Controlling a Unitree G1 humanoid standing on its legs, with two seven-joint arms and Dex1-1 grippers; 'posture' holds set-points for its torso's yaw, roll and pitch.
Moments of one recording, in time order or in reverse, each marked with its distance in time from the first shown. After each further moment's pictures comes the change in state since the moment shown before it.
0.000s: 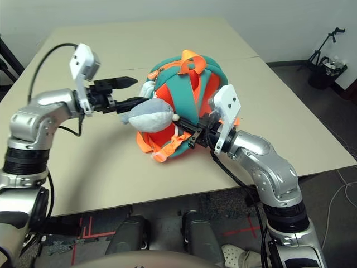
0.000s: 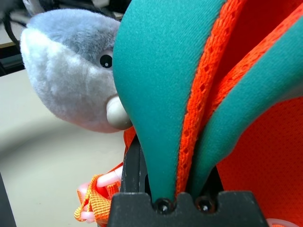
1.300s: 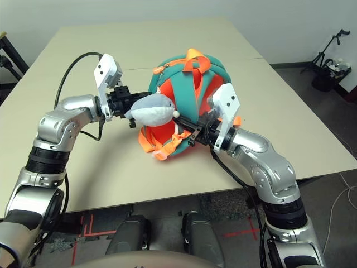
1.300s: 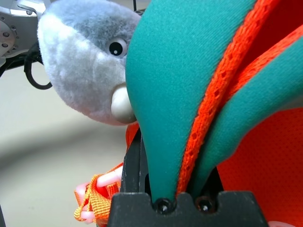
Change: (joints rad) left arm 0.000 -0.267 -0.140 0.137 0.113 -0.204 0.048; right arm -0.015 0.008 0.004 0.015 -0.033 -0.008 -0.006
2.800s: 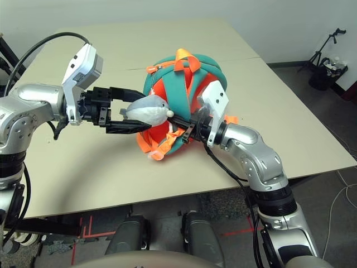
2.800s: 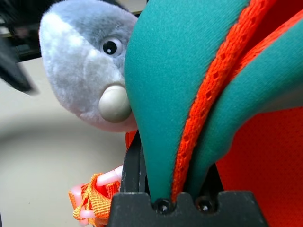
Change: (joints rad) left arm -0.029 0.331 -0.023 -0.294 -0.220 0.307 -0.152; right arm -0.083 0.024 0.063 0.128 -0.057 -0.073 0.089
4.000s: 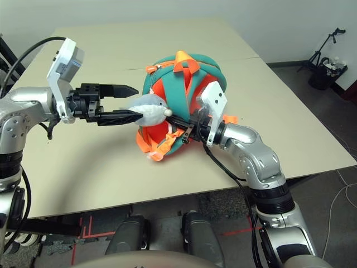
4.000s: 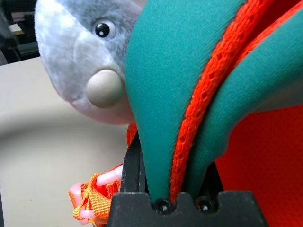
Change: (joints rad) left arm 0.033 -0.049 0.101 0.022 -0.113 0.037 -0.001; right arm -0.003 0.003 0.000 0.031 -0.011 -0.016 0.037
